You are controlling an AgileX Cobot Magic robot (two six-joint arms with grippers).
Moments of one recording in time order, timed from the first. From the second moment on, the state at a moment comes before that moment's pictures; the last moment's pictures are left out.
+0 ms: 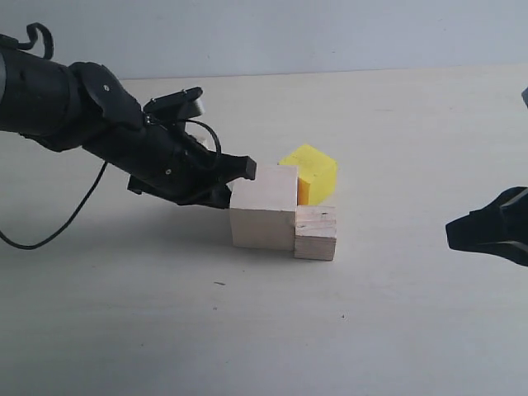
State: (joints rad) left arm -0.54 1.92 -1.09 -0.77 0.42 0.33; right arm 0.10 0.98 -0.51 0.73 0.79 -0.55
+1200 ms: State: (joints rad) left arm -0.75 1.97 -1.08 -0.87 0.32 0.41; right arm 0.10 0.98 -0.51 0.72 0.80 -0.55
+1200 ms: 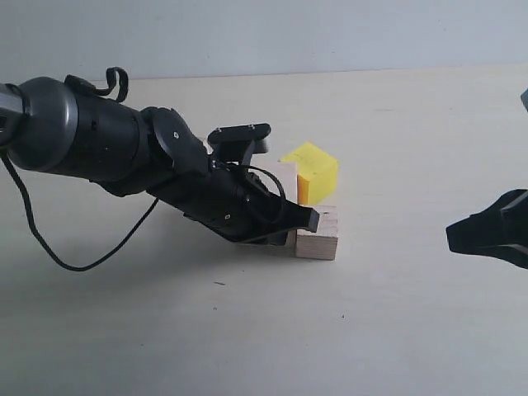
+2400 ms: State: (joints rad) left arm -0.75 1.91 -1.09 -0.85 0.25 0.44; right arm 0.10 0.98 -0.51 0.72 0.81 -0.55
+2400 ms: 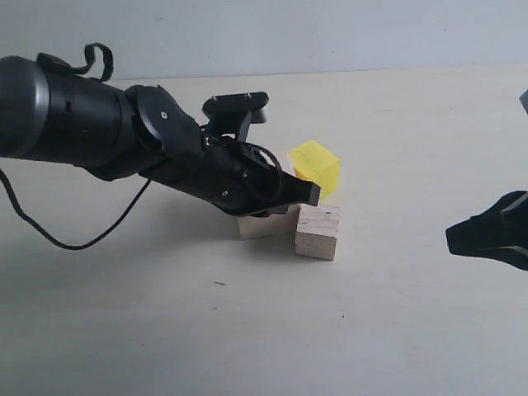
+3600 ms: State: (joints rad) left arm -0.65 1.87 -0.97 -0.74 0.31 0.44; right arm 0.10 0.98 -0.51 0.72 0.81 -0.55
